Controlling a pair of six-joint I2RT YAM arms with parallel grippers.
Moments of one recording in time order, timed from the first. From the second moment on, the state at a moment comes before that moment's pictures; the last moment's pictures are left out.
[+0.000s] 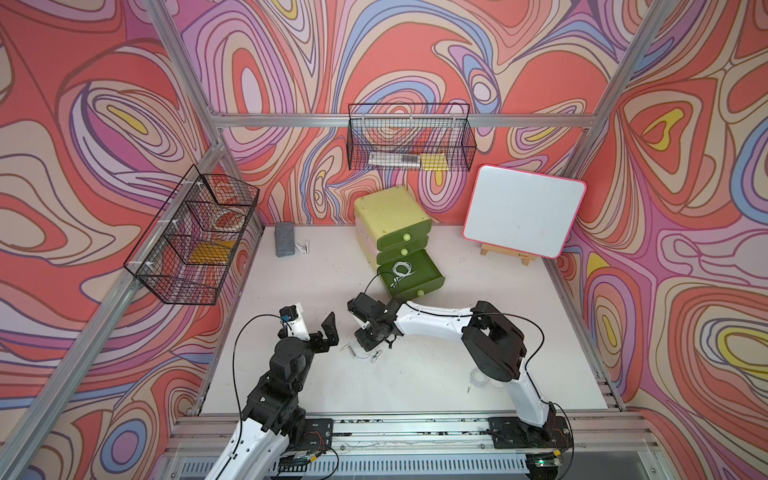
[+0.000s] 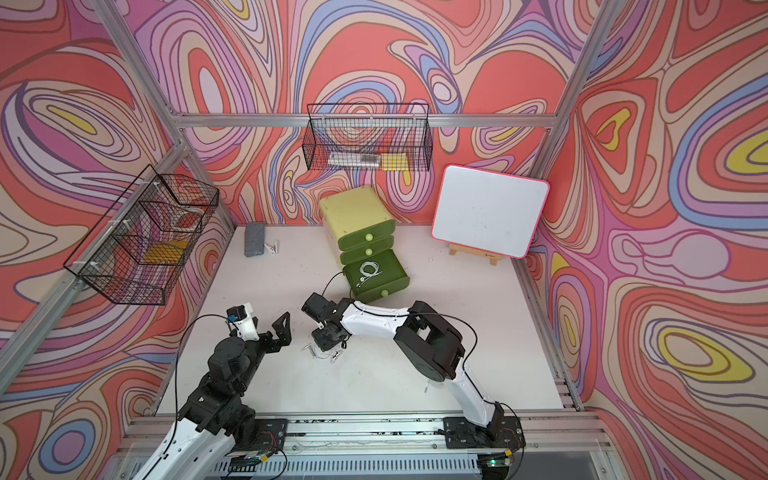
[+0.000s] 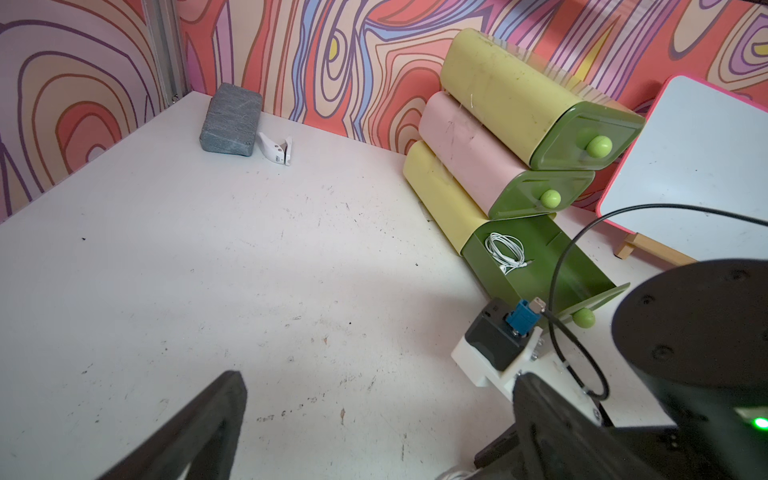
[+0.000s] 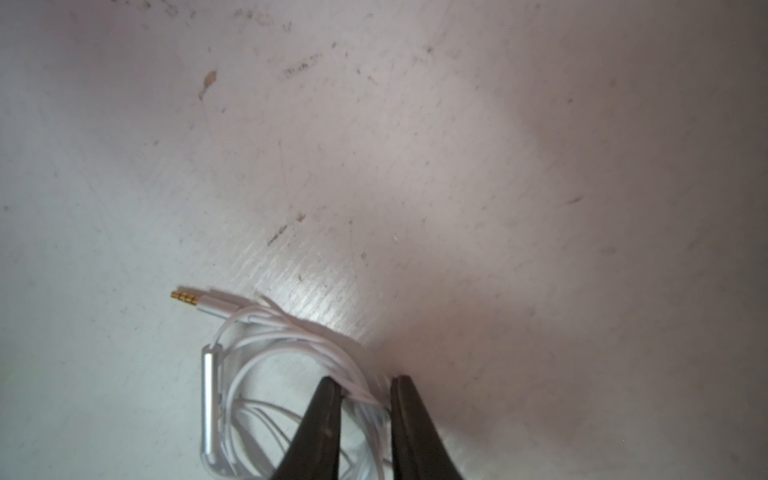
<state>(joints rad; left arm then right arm) -0.37 0.32 0.23 -0.18 -0.28 -0.39 1.01 2.18 1.61 -0.62 -0.04 0.31</state>
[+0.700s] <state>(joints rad) -0.37 0.32 0.23 -0.18 -0.27 -0.39 1.02 2.12 1.58 -0.62 0.02 0.31</state>
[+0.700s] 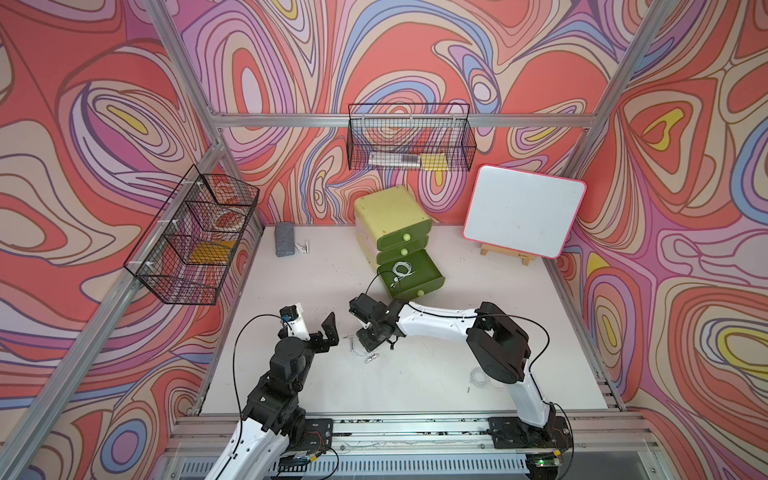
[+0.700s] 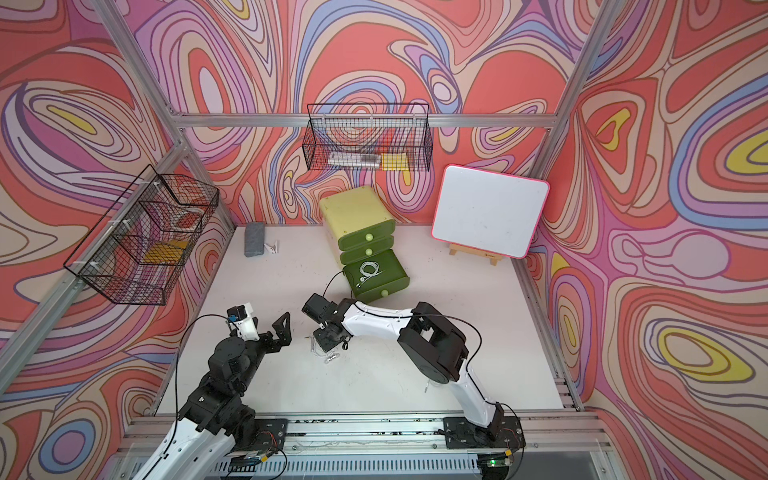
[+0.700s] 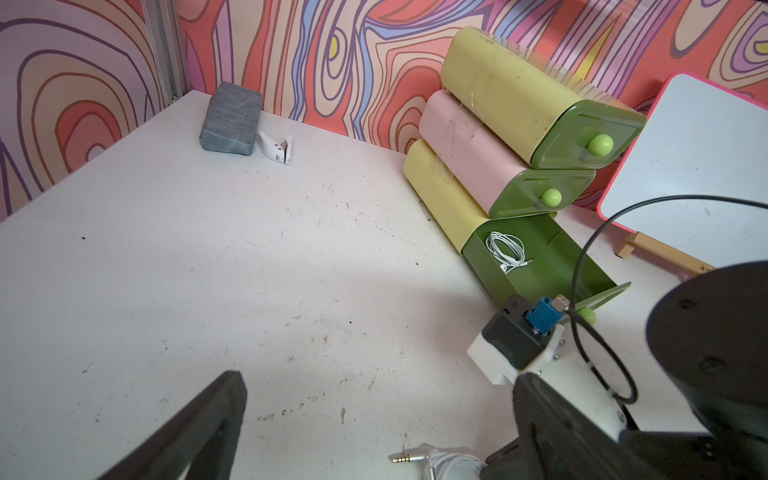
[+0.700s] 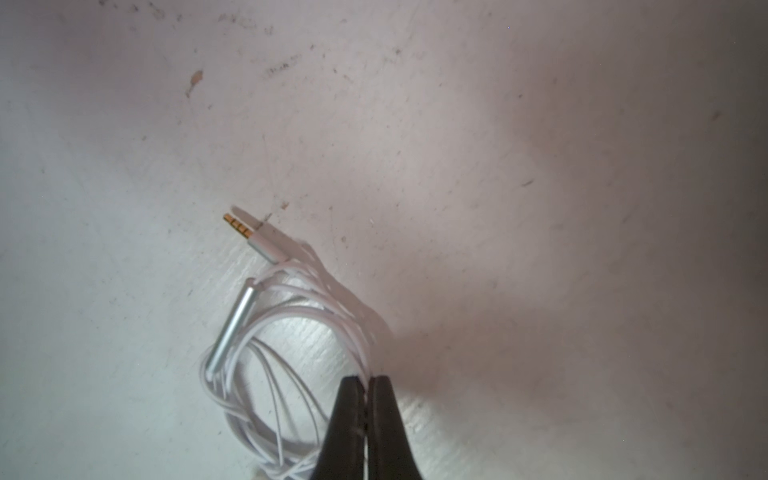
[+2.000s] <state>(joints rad) -0.37 0.57 0.21 0.05 0.12 -0.35 0.73 1.71 1.39 -0.35 0.46 0.27</state>
